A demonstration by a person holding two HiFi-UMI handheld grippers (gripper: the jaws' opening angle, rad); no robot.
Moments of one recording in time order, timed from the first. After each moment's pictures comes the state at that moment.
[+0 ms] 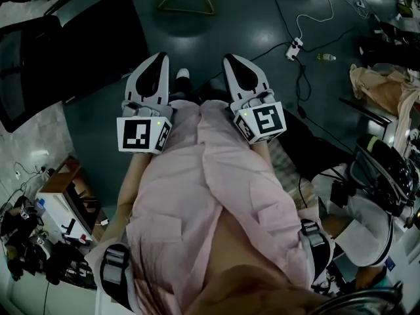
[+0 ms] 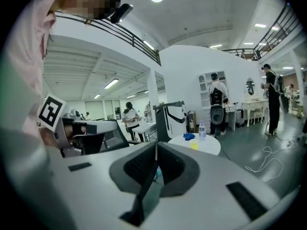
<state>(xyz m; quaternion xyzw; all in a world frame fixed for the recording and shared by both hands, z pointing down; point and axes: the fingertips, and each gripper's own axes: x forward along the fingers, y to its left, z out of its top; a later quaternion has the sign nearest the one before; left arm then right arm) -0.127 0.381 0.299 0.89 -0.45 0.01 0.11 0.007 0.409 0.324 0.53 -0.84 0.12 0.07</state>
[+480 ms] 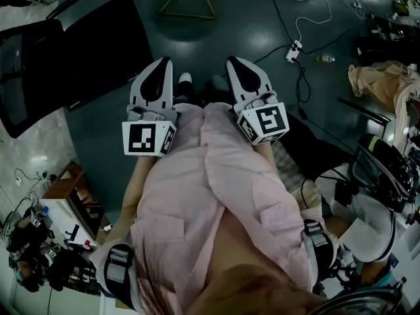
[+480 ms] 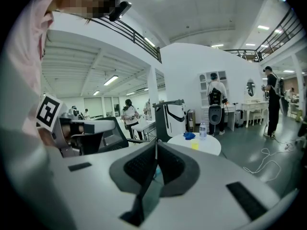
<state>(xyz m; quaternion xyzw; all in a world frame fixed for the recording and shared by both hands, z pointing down) -0.148 0.370 0.301 0.89 -0.45 0.00 0.11 -0.012 0.395 0.323 0.53 -0.83 0.12 0.09</state>
